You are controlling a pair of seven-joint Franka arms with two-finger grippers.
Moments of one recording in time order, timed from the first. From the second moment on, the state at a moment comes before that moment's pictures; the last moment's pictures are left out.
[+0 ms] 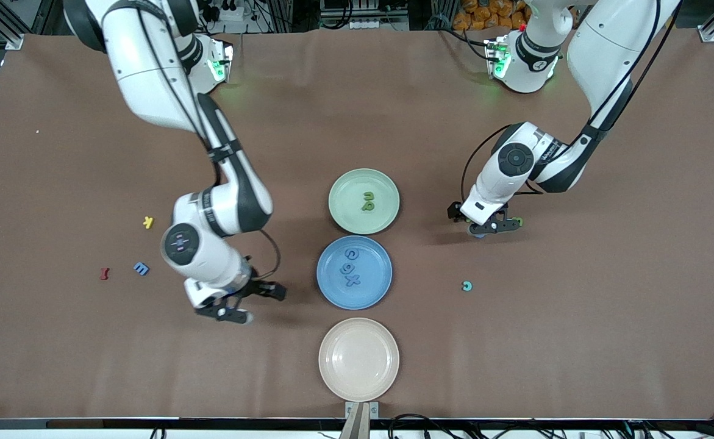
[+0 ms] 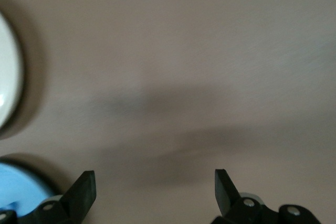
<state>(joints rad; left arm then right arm) 0.04 0.48 -0.43 -2.26 0.41 2.67 -0.81 0.47 0.80 -0.18 -1.38 0.33 2.29 0.35</state>
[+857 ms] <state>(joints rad) 0.01 0.46 -0.45 -2.23 0.41 2.69 -0.88 0.16 0.72 -0.20 -1.54 0.23 2.26 0.24</state>
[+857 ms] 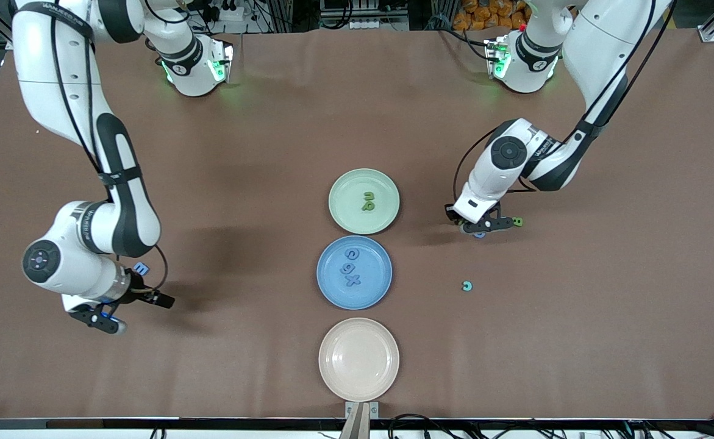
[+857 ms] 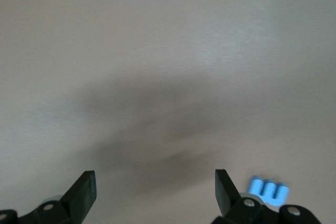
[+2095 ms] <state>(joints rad) -0.31 0.58 -0.60 -1.92 0.41 2.65 -1.41 0.09 0.63 -0.22 -1.86 0.21 2.49 0.23</state>
